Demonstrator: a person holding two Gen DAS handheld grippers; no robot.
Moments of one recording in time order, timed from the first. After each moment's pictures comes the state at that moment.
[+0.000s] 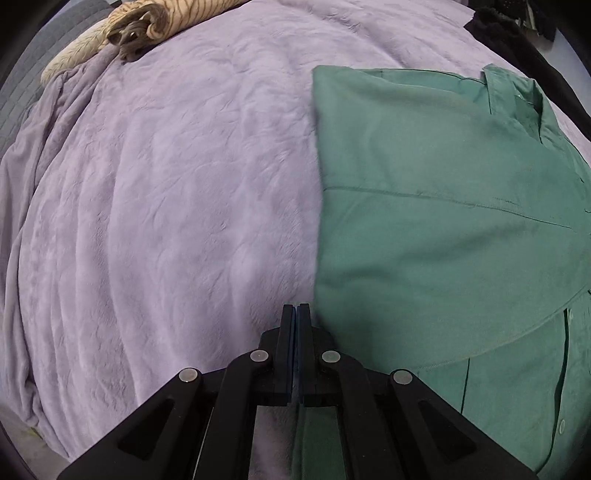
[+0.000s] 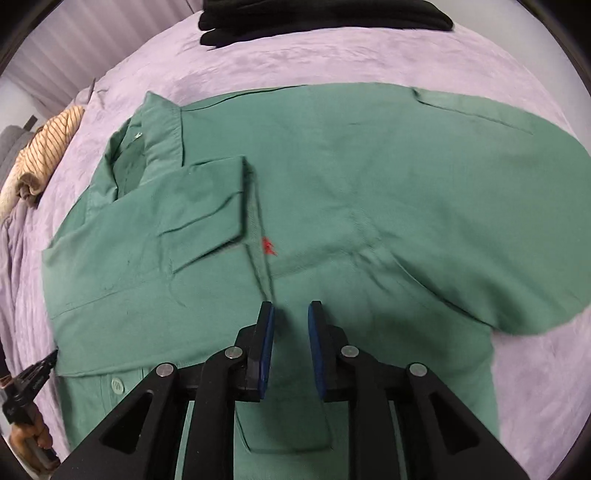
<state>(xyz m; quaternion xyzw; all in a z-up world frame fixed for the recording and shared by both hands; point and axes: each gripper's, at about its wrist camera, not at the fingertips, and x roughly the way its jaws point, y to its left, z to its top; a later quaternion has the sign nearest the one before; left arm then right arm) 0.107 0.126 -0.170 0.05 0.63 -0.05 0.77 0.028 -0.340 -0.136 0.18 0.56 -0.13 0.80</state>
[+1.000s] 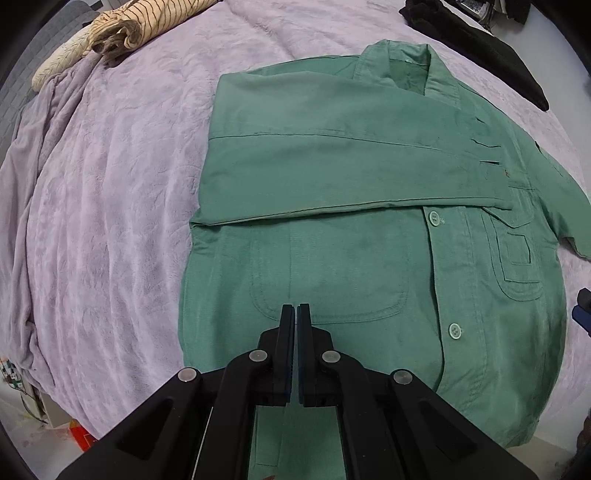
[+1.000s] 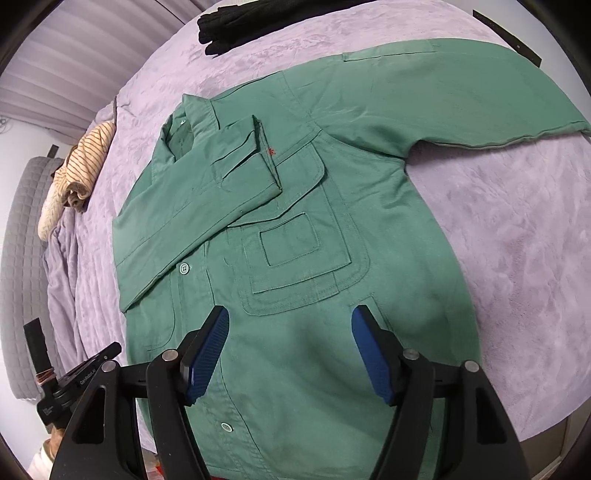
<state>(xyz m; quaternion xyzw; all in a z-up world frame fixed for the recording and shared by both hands) -0.001 0.036 -0.074 0.05 0.65 -0.09 0.75 -0.101 -0.333 -0.068 0.28 0.57 -0.10 0.77</state>
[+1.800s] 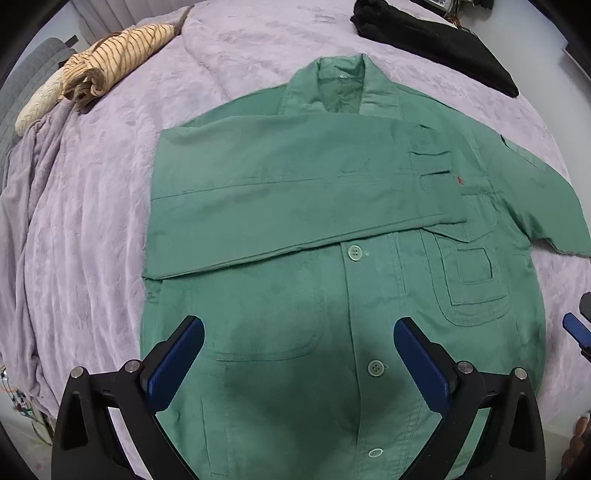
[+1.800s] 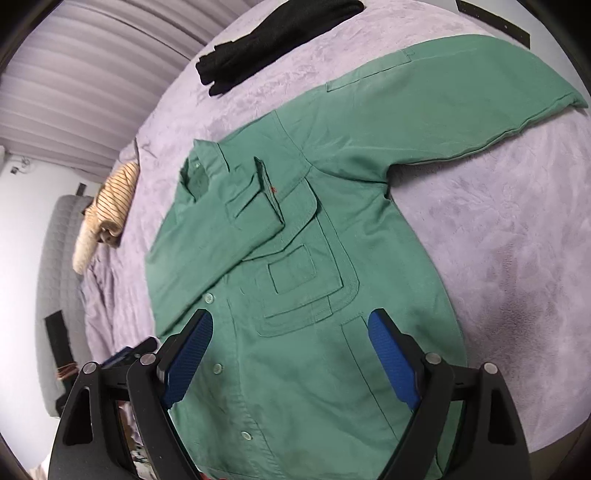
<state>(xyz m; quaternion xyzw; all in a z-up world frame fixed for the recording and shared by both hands) 0.030 -0.053 -0.115 0.08 0.62 -0.13 0.77 -0.124 -0.375 -0.052 0.35 0.50 -0.07 0.79</state>
